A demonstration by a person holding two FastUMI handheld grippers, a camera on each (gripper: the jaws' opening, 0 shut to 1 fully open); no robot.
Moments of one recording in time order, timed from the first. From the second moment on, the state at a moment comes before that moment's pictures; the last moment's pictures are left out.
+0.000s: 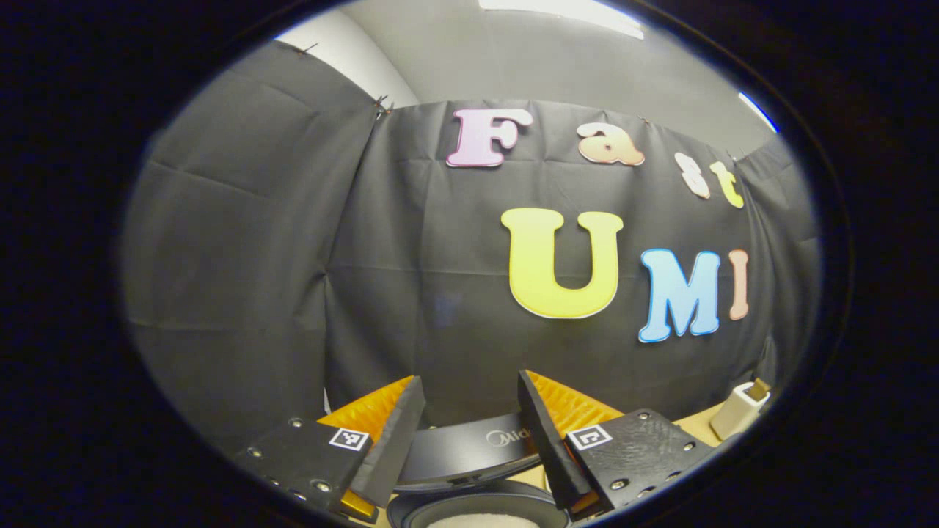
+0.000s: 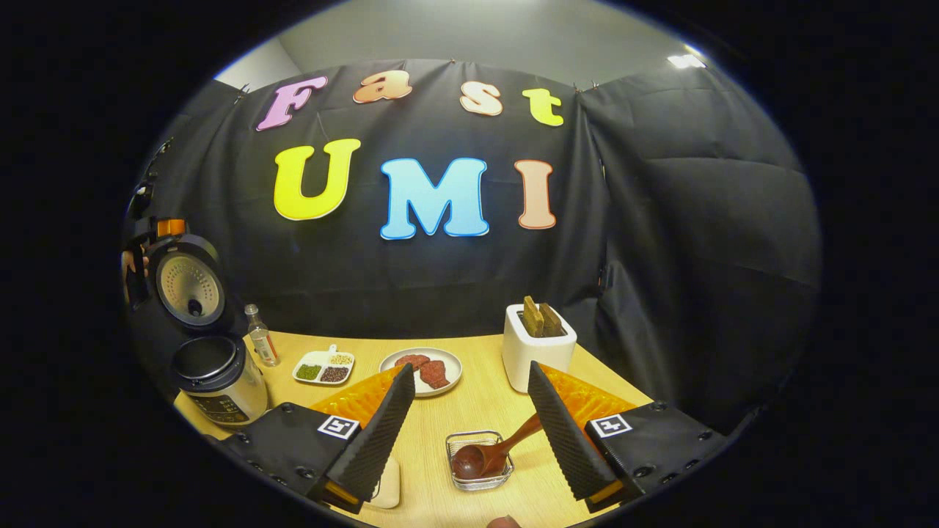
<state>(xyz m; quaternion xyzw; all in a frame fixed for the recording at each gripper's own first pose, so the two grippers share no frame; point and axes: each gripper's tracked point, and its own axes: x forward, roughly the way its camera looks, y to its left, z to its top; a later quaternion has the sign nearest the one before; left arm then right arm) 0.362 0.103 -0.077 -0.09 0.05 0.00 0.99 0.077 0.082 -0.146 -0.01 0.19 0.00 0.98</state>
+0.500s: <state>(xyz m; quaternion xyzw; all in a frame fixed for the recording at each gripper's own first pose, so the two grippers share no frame) 0.295 0.067 -0.107 -0.09 0.10 0.00 0.99 0.056 0.051 -0.136 -0.01 0.19 0.02 0.98</state>
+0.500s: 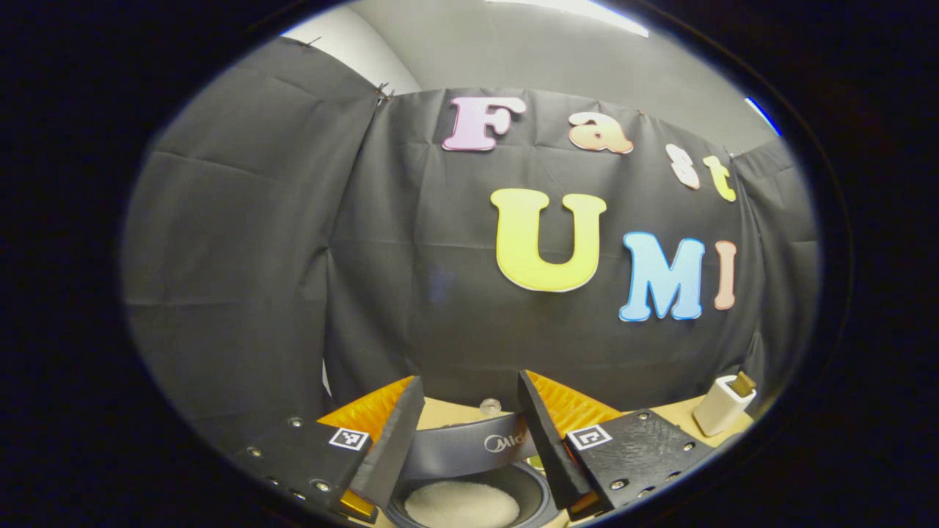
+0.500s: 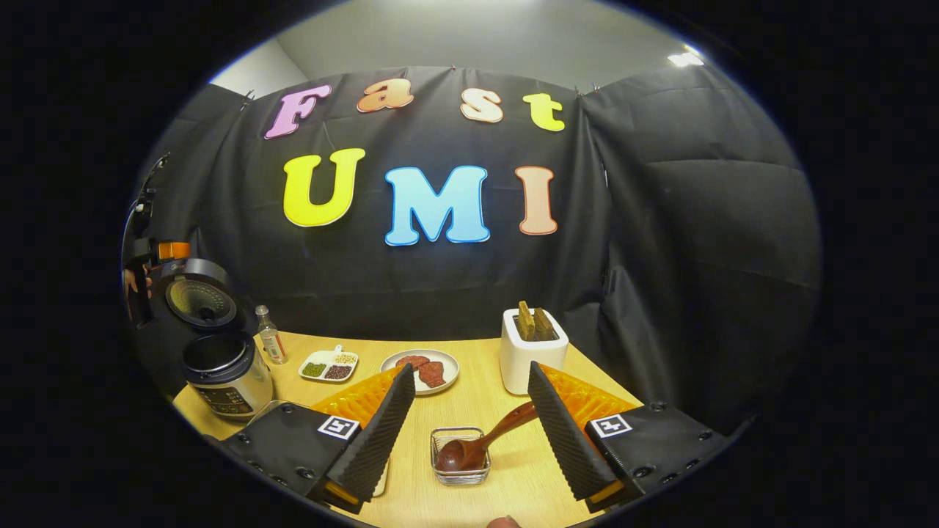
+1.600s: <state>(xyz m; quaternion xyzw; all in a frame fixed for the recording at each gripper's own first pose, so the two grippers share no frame) 0.201 0.018 -0.220 -0.05 0.17 0.00 0.98 0.041 0.018 -0.137 -0.03 0.20 0.05 0.98</state>
